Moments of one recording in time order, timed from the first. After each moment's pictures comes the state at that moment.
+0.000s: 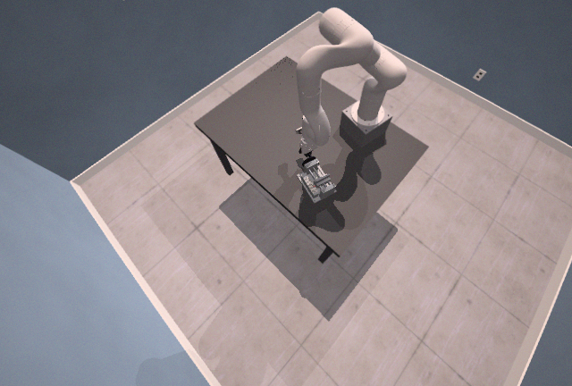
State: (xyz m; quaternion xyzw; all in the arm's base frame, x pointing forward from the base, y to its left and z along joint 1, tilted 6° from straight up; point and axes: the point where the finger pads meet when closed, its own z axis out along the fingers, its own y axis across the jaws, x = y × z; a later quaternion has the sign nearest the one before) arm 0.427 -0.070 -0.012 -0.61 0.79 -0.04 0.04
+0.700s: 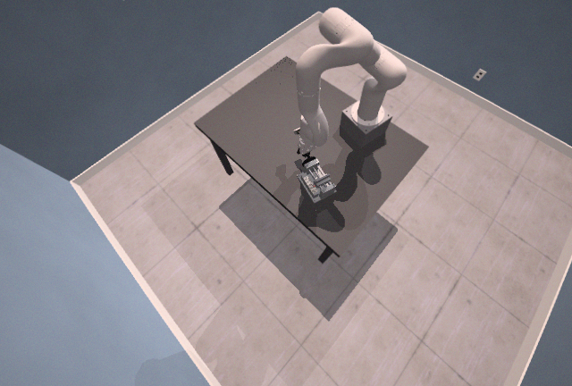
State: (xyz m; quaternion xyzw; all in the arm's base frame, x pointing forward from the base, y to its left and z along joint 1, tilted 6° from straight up) arm 0.438 -0.073 -0.008 -0.61 0.79 -0.04 0.04
